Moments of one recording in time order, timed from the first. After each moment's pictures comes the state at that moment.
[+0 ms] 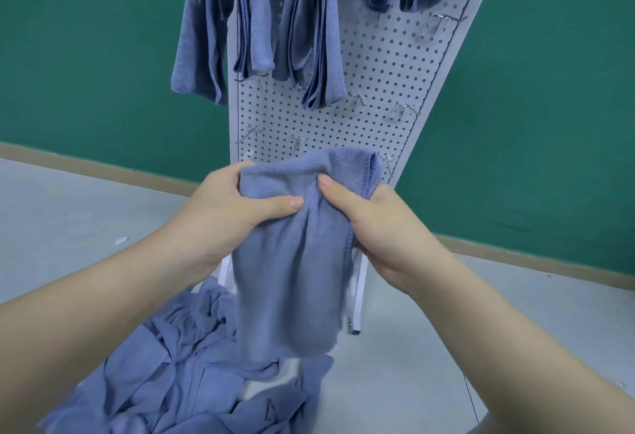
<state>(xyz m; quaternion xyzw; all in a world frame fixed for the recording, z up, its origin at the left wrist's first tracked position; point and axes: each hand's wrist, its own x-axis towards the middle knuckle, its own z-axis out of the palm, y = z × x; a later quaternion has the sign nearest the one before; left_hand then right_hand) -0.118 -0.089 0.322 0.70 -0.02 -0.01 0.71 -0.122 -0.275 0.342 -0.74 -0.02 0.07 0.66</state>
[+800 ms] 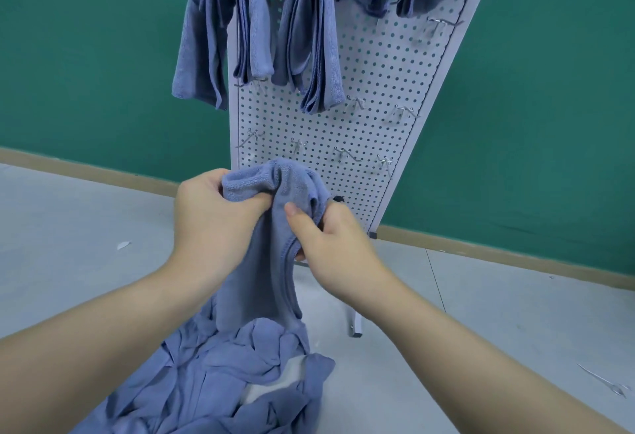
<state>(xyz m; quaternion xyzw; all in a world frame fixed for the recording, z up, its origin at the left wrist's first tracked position) -0.120 -0.098 0.308 0.73 0.08 0.20 0.64 -0.134 -0.238 0.317 -0.85 -0.09 0.01 0.52</state>
